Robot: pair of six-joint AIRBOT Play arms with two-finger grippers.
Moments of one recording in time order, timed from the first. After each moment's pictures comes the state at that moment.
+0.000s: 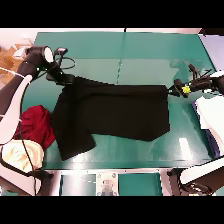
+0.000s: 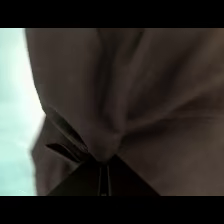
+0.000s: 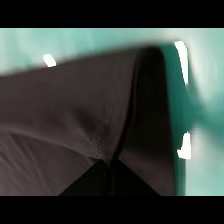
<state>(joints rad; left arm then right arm) -0.15 -1.73 1.64 1.50 -1.23 -1.54 -0.40 -1.79 1.43 -0.87 1.31 1.22</state>
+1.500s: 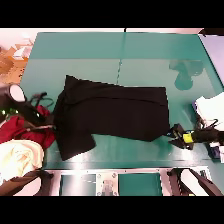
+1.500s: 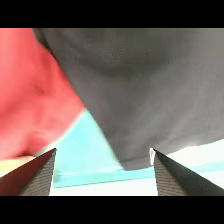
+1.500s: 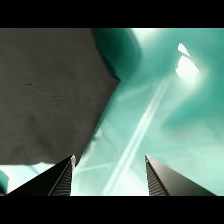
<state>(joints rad) 0.03 -1.12 0.81 1.37 -1.46 -1.58 -0.55 -0.91 0.37 -1.02 1.24 1.55</state>
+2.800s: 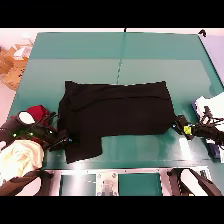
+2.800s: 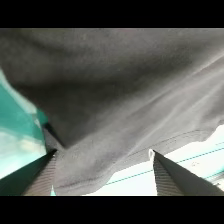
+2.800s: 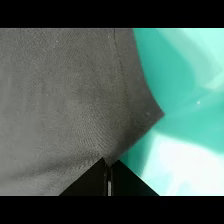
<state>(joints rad) 0.04 -1.09 0.46 1.01 -1.21 -1.53 -0.56 -0.91 0.38 -0.88 0.93 1.41</state>
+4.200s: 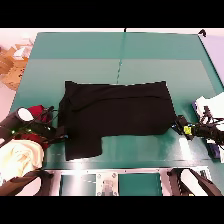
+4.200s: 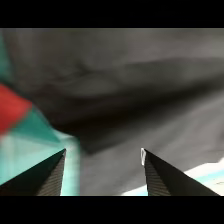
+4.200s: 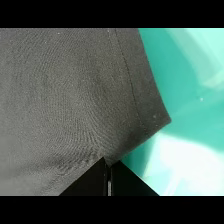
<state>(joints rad) 0.05 -1.09 0.50 1.05 -1.15 -1.47 -0.56 -0.91 0.39 -0.88 0.95 1.40</state>
